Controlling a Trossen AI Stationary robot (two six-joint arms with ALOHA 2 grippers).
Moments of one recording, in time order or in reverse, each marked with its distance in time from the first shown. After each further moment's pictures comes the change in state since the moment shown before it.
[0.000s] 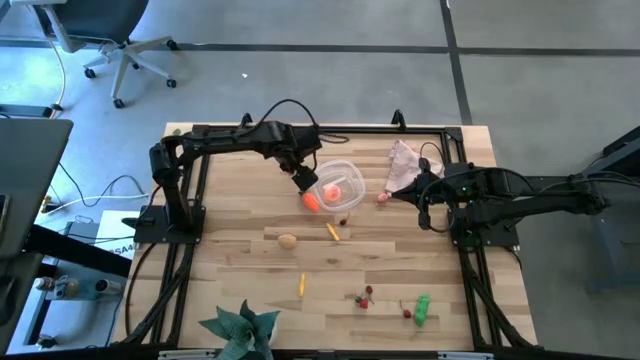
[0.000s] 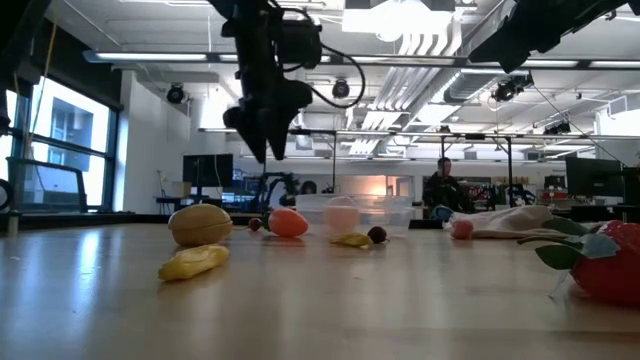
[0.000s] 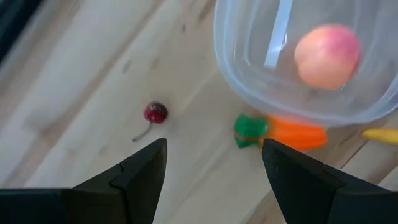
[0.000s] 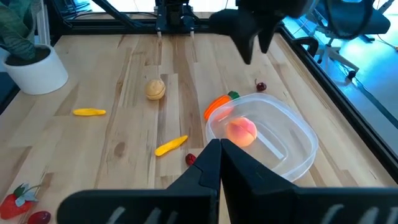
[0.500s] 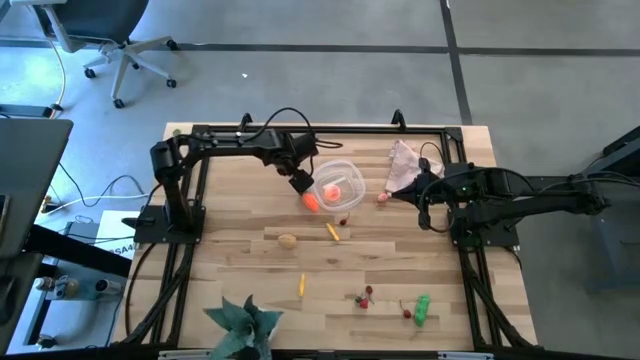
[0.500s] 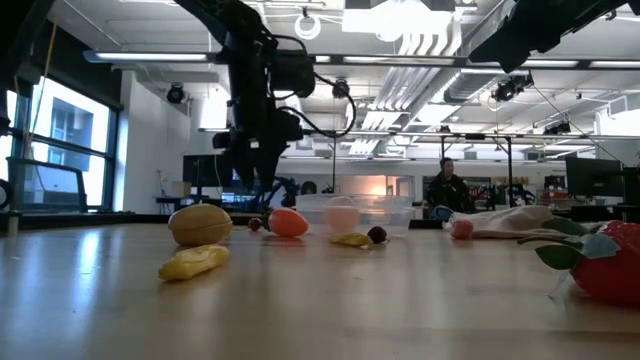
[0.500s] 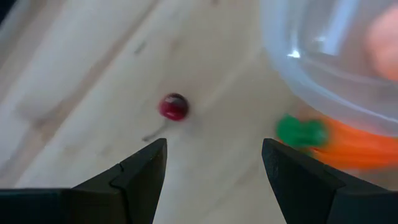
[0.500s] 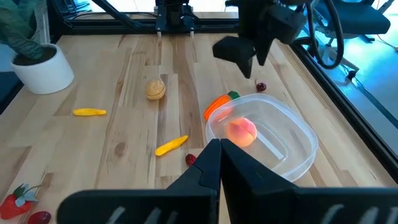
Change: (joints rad) left arm 0.039 0.008 -0.172 0.137 -0.044 -0.013; right arm 0.000 0.000 0.000 0.000 0.000 0.000
